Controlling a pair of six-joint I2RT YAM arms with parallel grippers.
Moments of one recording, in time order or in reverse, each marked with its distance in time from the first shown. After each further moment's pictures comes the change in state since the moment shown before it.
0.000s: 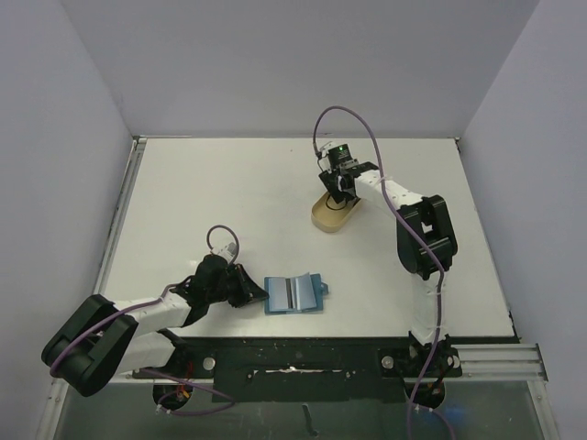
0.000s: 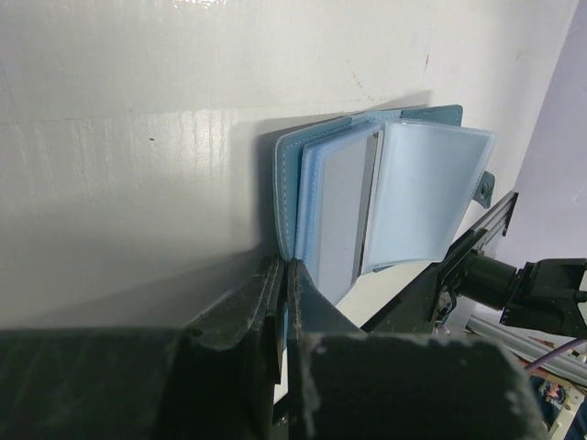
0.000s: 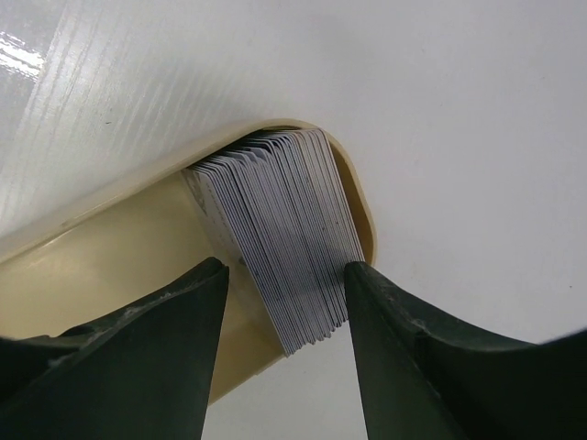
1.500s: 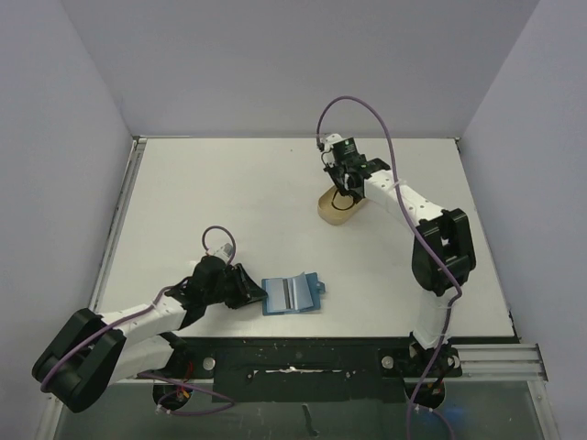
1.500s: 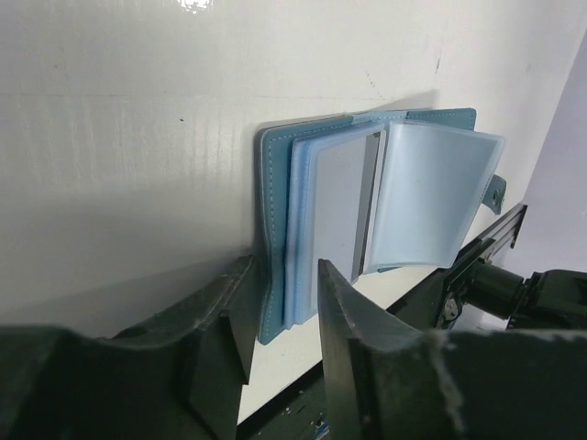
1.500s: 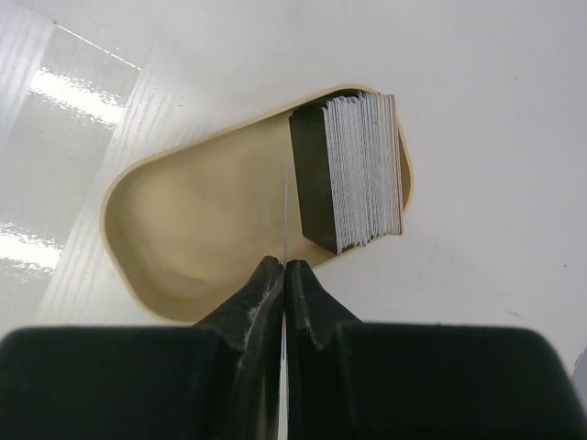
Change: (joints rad) left arm 0.000 -0.094 0.001 -0.114 -0.039 0.002; right arm 0.027 -0.152 -0.036 -0.066 -0.043 0.042
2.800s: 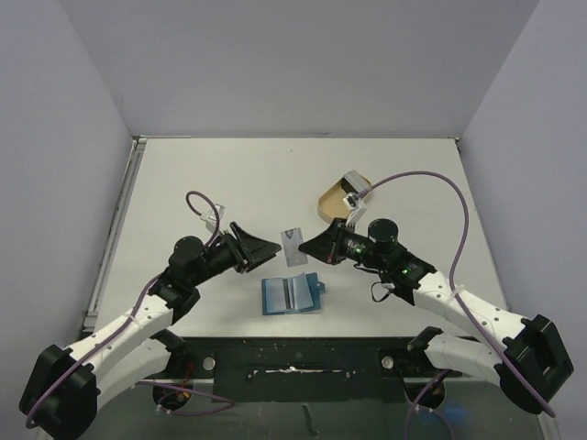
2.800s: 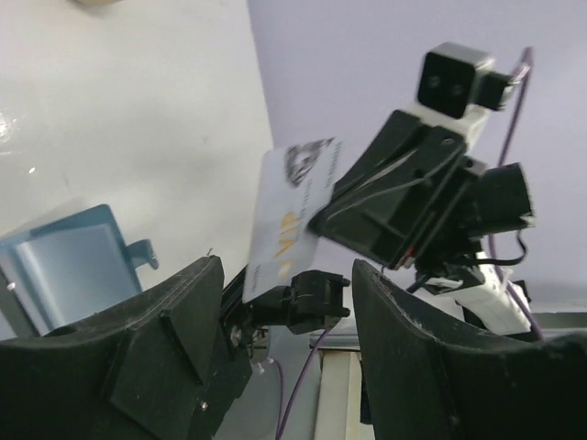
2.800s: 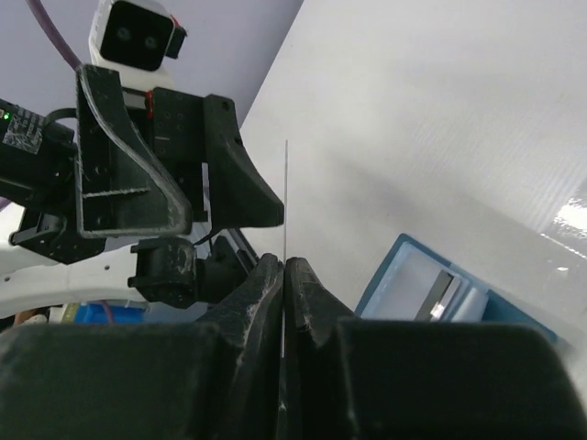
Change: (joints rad) left arm 0.033 -0.212 0.179 0.182 0.128 -0.225; right arm 0.232 -0.887 -0.972 0.746 -0.628 1.014
